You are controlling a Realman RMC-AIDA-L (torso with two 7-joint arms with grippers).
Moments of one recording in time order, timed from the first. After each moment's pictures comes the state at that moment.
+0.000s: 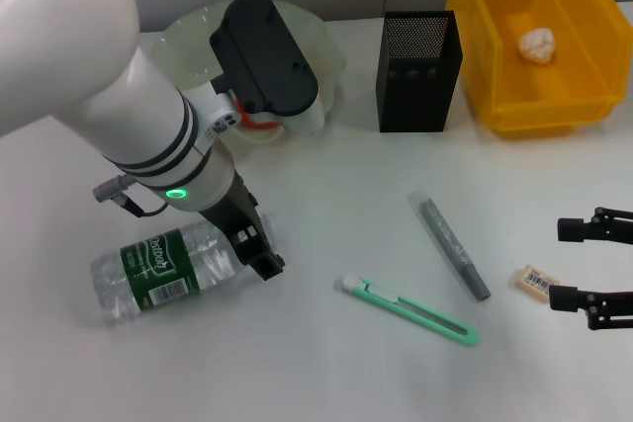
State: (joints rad) left arm -0.81 -2.08 1.81 1.16 2.56 1.33 -2.52; right arm 0.23 2.06 -0.51 -1.00 -2.08 -1.94 1.33
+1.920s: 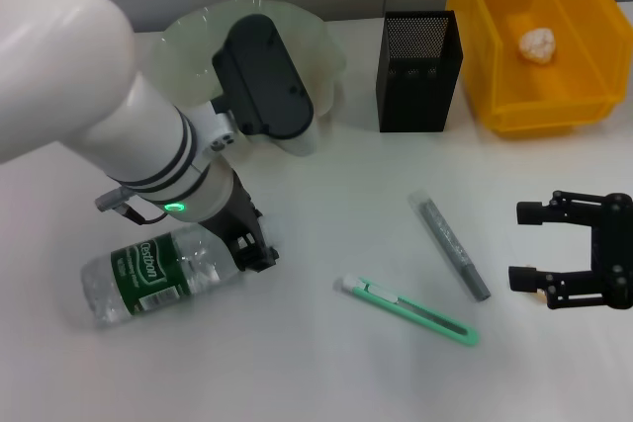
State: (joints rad) left arm -0.78 -2.08 1.84 1.12 2.55 1.24 -2.45; right arm 0.31 2.07 -0.51 -0.92 -2.11 -1.90 1.32
